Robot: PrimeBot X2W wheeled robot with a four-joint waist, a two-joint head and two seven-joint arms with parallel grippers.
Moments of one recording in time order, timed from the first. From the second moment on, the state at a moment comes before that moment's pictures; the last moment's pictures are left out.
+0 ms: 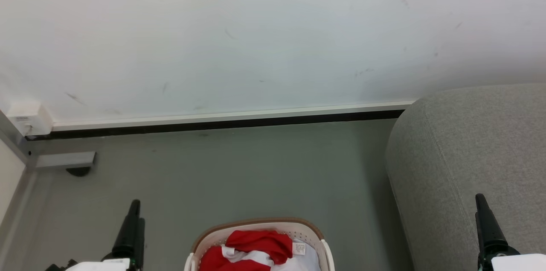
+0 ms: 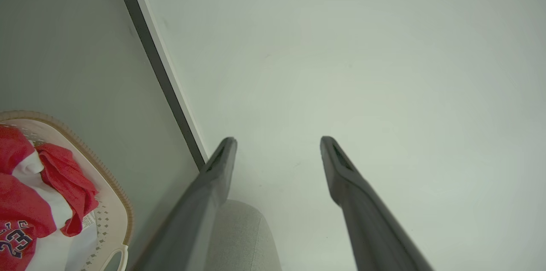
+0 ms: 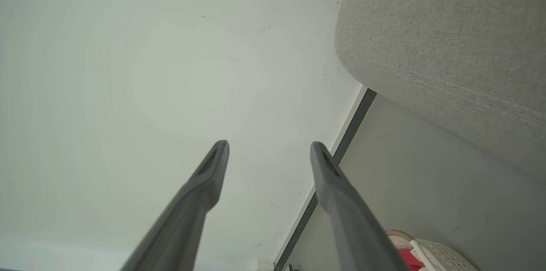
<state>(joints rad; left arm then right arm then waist) -0.07 0.04 0.09 0.28 -1.49 -0.13 0.05 -0.07 -0.04 -0.08 0.26 1.44 0.13 0.05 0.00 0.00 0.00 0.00</state>
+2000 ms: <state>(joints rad) -0.04 0.04 0.02 0.19 -0.62 -0.10 -0.15 -0.06 -0.05 0.06 0.16 0.45 0.13 -0.15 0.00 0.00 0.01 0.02</state>
